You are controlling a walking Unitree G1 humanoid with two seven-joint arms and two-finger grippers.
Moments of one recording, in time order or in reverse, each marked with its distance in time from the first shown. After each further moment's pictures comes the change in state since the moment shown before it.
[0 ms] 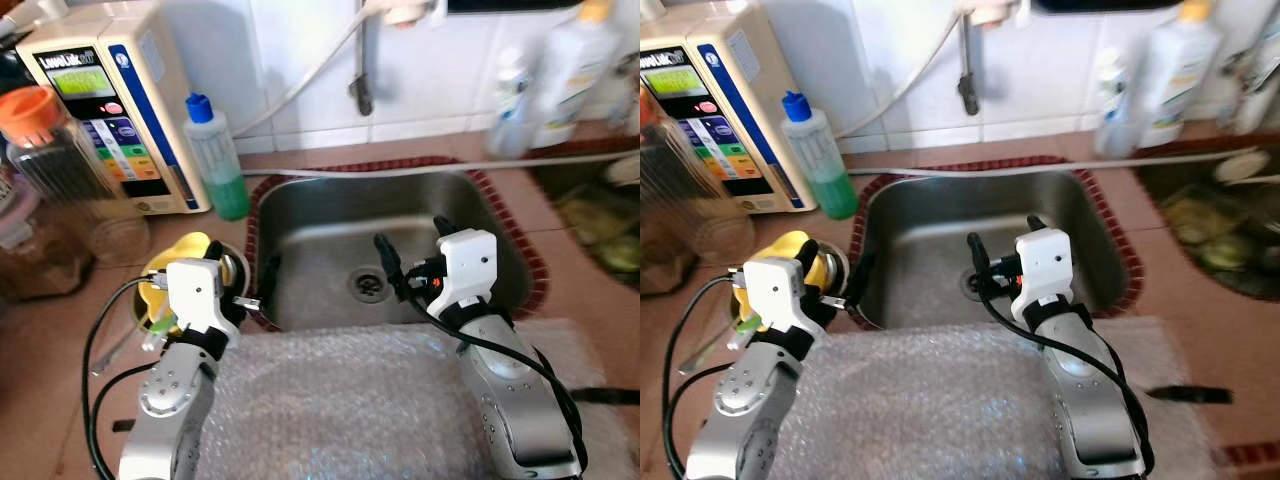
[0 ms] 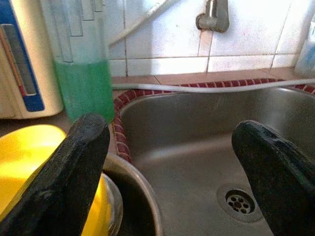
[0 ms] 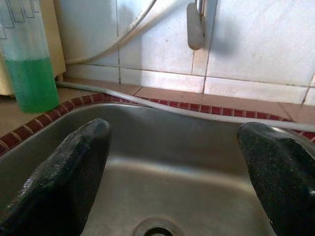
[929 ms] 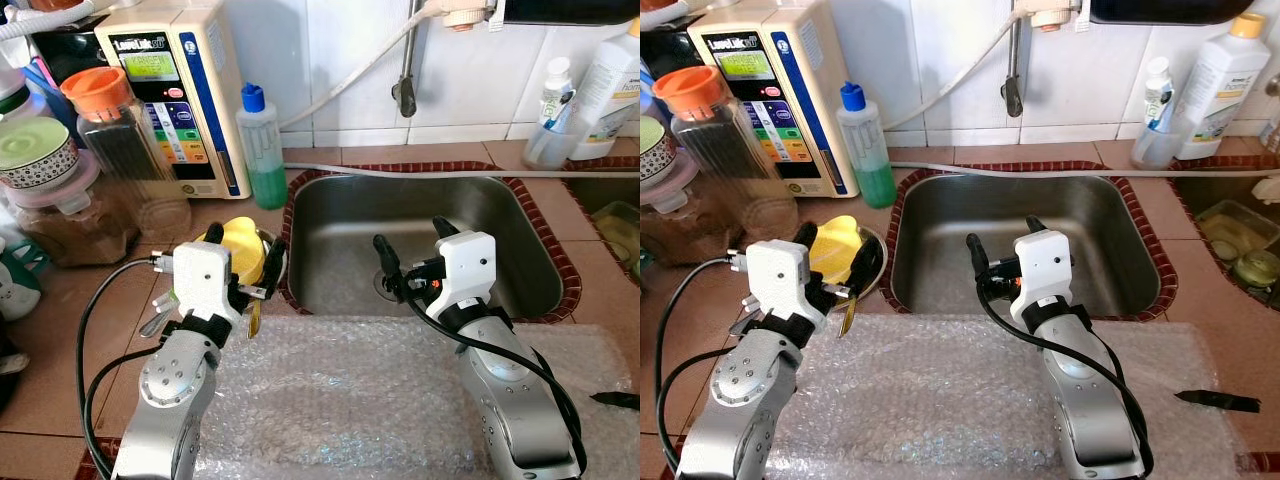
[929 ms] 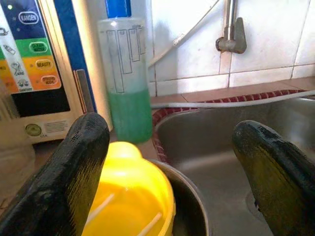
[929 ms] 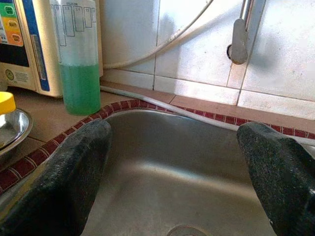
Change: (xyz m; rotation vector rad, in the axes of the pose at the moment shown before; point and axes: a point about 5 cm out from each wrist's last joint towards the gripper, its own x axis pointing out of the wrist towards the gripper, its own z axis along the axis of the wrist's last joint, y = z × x) left arm 0.004 -0.006 0.023 0.116 -0.032 0.002; right arm -0.001 0.002 -0.001 -0.001 -0.002 0.002
